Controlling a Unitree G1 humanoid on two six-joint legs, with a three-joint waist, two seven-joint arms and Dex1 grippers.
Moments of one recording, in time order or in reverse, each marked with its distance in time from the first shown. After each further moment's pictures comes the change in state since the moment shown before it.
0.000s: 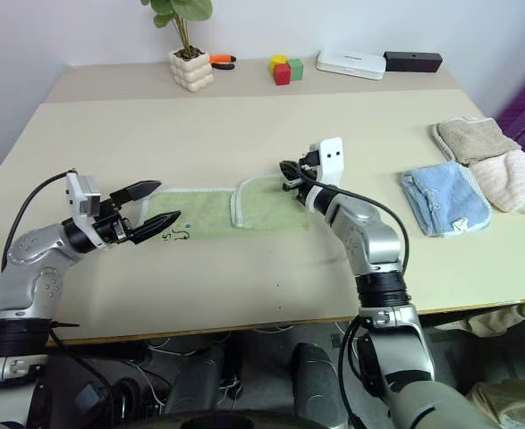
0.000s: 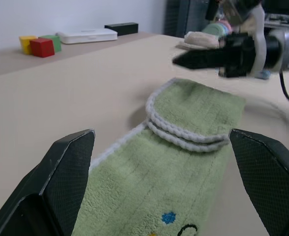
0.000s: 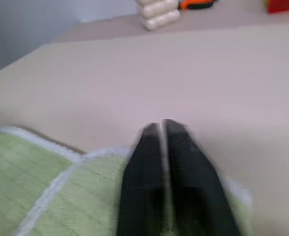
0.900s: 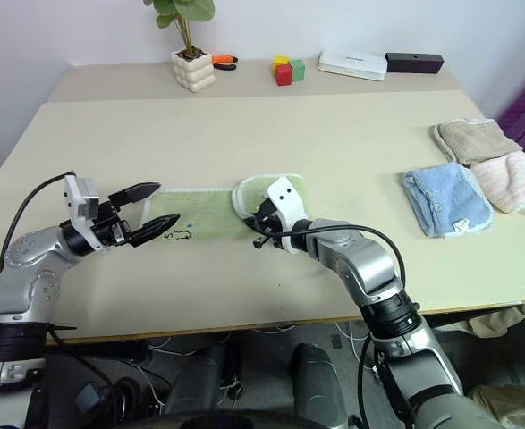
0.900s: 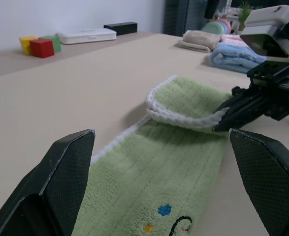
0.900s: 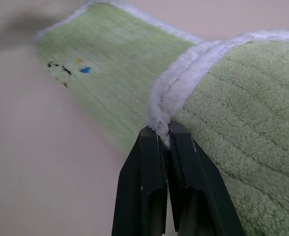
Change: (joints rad) left arm 0.017 0.022 0.006 -0.009 0.005 -0.015 -0.022; right arm 0.090 -0.146 0.303 -0.385 0.059 0.358 0.088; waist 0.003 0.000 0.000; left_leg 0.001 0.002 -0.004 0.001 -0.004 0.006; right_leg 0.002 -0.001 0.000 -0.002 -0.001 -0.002
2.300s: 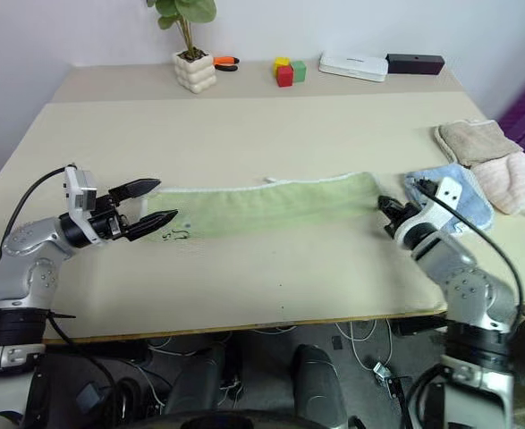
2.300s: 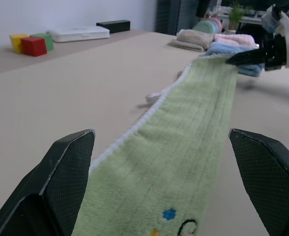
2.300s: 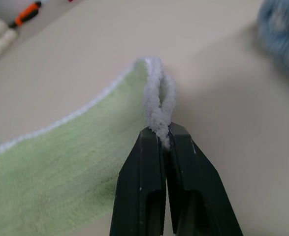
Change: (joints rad) left arm -0.082 0.016 0.000 0.098 0.014 0.010 -0.080; right arm 0.213 -0.215 -0.646 0.138 0.496 -0.001 -0.450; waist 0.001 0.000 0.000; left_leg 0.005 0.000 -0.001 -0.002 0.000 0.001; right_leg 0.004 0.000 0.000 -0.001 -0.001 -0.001
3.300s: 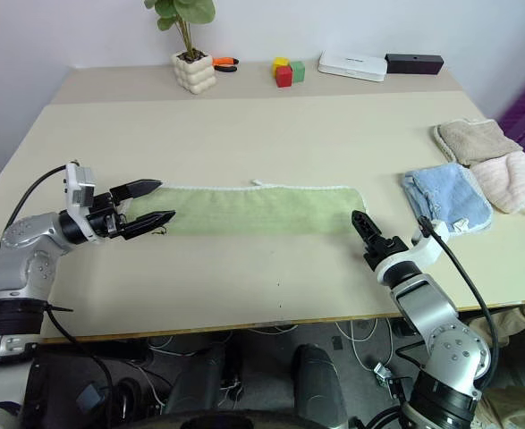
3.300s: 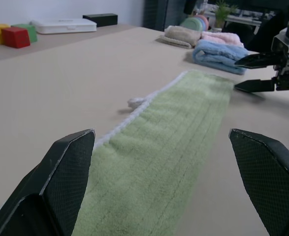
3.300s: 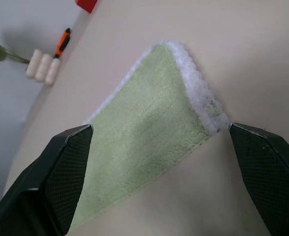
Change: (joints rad) left arm -0.058 0.023 -0.005 0.077 -0.005 0.046 -0.090; right arm 0.231 0.416 -0.203 -0.296 0.349 0.095 -0.268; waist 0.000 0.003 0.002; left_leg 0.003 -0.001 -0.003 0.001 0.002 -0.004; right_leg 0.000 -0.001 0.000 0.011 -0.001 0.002
